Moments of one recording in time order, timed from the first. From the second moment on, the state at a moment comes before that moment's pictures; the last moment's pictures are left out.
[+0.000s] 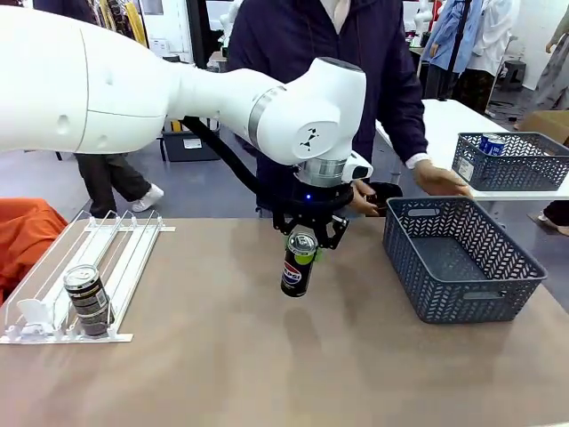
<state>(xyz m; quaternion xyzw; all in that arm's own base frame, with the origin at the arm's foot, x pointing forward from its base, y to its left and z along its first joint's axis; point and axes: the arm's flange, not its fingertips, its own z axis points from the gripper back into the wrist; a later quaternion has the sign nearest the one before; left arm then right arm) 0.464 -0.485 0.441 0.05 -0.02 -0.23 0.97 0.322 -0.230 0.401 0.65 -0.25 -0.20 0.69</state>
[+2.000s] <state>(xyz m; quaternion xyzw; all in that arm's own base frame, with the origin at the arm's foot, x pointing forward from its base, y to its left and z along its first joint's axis) 0.355 0.035 0.537 -0.54 -0.16 -0.10 0.82 0.322 -0.231 0.401 0.65 -0.25 -0.20 0.69</state>
